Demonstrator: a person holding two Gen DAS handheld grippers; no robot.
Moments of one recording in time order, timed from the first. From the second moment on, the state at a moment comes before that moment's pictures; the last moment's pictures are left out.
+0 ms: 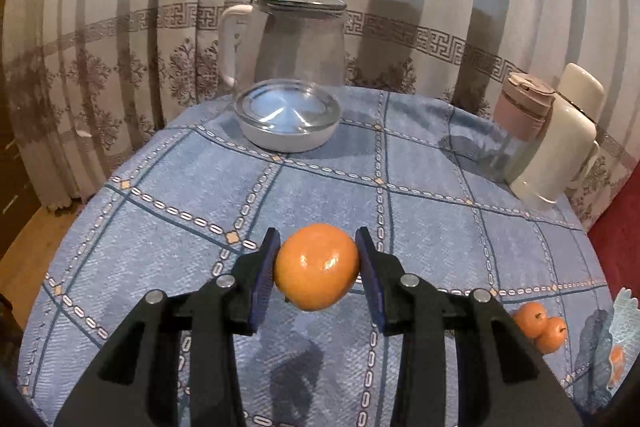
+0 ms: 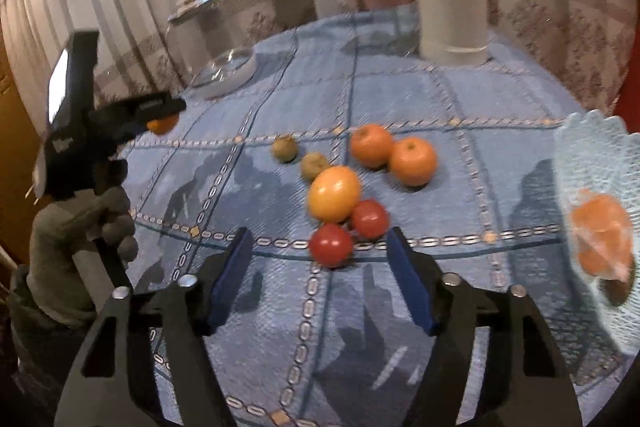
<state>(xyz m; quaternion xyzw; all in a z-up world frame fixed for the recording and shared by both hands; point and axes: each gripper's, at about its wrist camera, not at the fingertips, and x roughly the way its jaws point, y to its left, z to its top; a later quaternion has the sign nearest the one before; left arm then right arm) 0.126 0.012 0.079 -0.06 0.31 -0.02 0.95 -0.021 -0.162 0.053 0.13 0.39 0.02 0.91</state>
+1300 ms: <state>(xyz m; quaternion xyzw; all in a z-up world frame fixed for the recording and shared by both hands) 0.103 -0.006 0.098 -0.05 0.27 -0.04 0.96 -0.018 -0.143 0.040 0.08 0.40 -0.02 0.91</state>
